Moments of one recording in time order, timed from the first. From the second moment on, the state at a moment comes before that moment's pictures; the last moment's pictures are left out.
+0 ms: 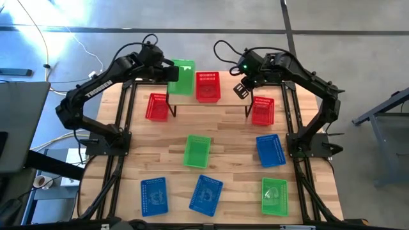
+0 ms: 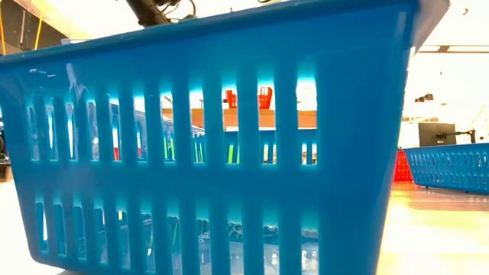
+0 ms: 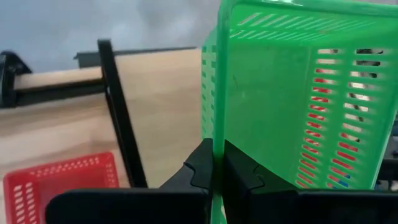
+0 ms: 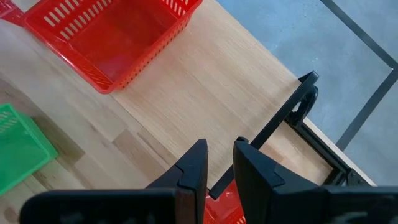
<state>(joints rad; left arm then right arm) 0.83 1.38 1.39 -0.86 0.02 -0.67 -0.39 1.64 1.98 -1.46 0.28 0.31</state>
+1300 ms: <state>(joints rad) 0.83 1.49 1.39 -0.95 0.07 -0.78 -0.32 1.64 1.98 -1.51 0.28 0.36</state>
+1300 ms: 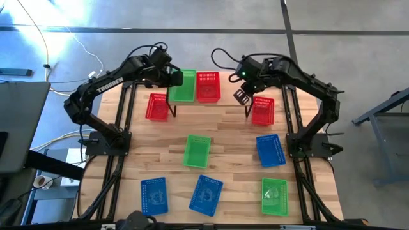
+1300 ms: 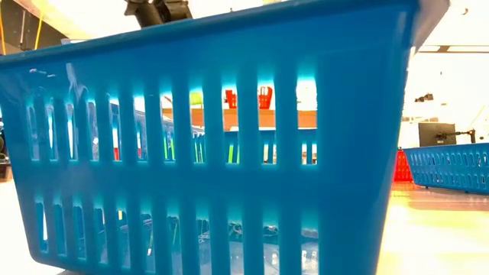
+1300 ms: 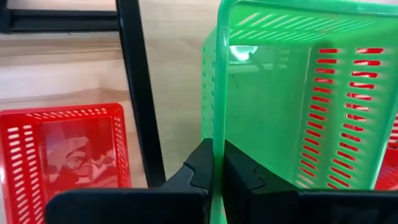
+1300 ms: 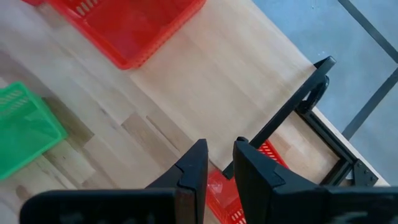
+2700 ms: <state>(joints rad) 0.85 1.49 1.39 -0.93 0.06 -0.74 -0.28 1.64 1.98 -1.51 0.29 0.36</state>
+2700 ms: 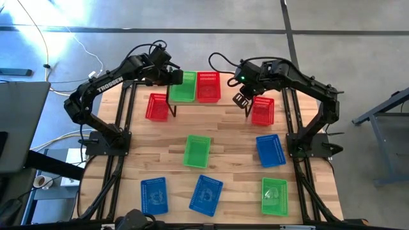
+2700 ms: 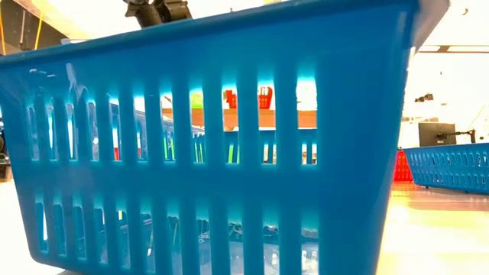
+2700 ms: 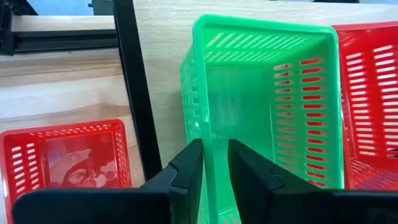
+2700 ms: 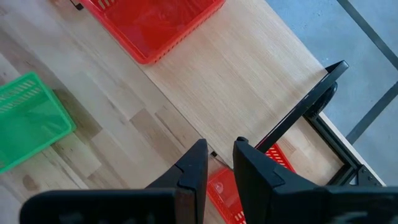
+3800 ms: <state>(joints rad) 0.89 1.40 1.39 -0.93 0.06 -0.56 -0.28 1.64 1.98 -1.55 0.28 0.37</state>
